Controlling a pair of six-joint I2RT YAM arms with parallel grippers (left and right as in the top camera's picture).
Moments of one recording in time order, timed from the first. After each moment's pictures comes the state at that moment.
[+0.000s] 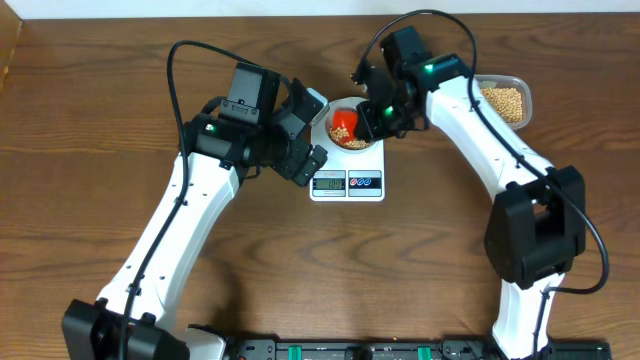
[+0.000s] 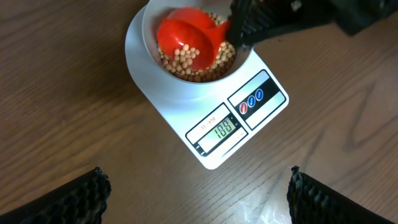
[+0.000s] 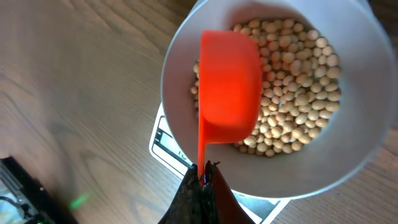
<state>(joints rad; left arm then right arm) -0.32 1.52 1.35 -0.89 0.29 0.32 0.39 2.07 1.78 -0.98 -0.48 0.06</state>
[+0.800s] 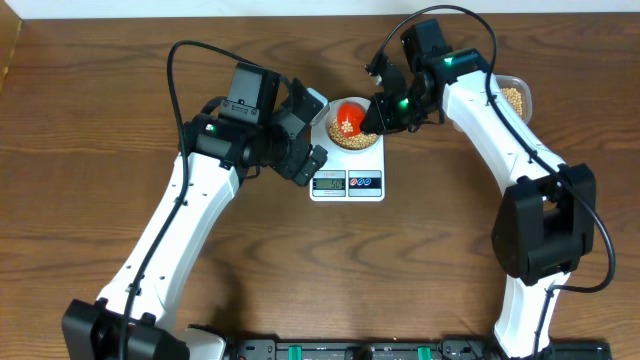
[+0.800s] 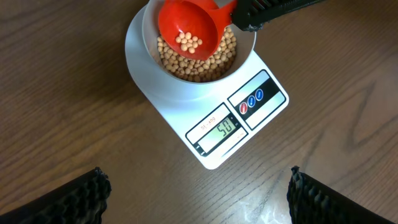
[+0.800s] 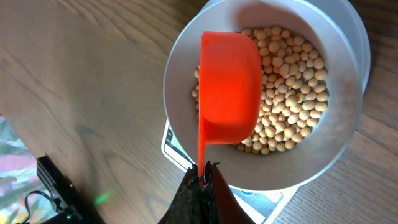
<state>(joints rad) -0.32 1.52 1.35 -0.89 0.29 0.32 0.32 2.07 1.78 -0.98 -0.59 0.06</state>
